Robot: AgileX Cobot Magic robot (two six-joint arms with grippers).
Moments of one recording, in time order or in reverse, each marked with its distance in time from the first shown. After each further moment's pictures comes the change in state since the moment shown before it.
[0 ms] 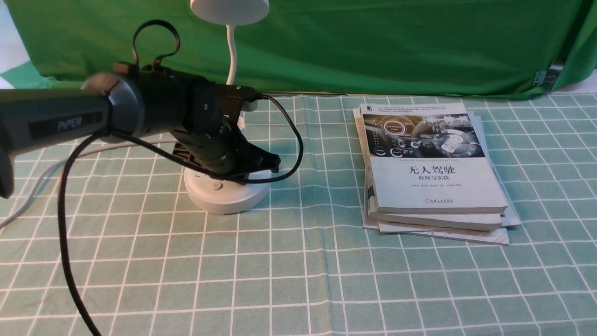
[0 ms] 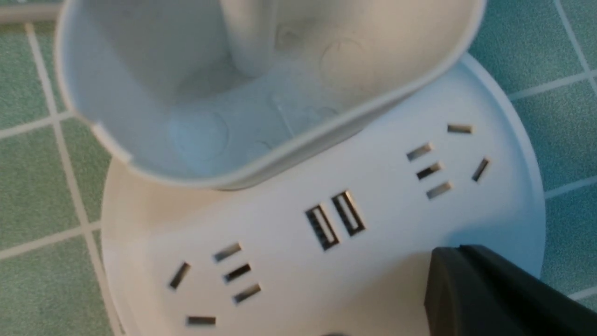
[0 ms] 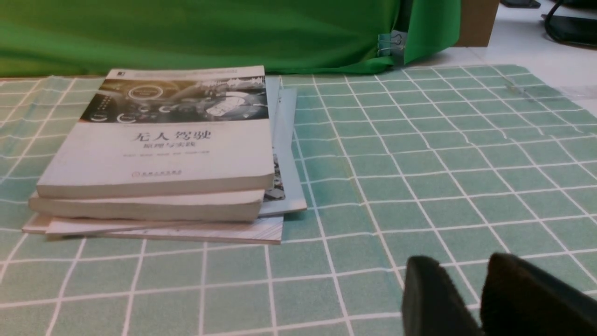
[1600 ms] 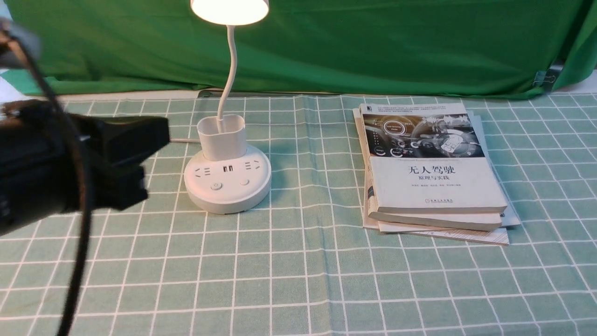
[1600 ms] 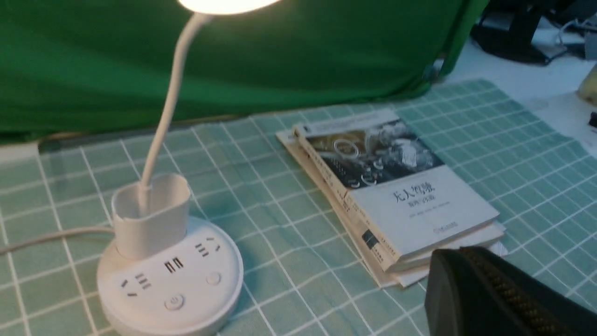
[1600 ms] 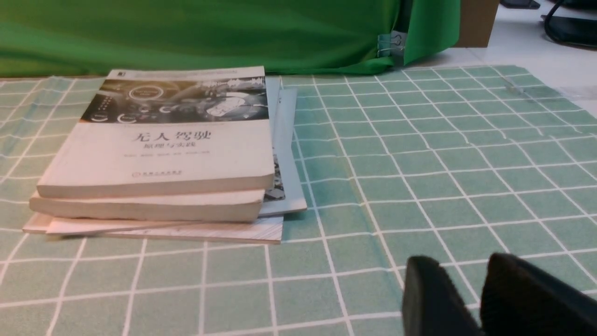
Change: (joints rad) right arm 0.000 0.000 0.000 0.000 0.000 0.000; left arm 0.000 -1.272 0.697 -0.559 -0.234 0.542
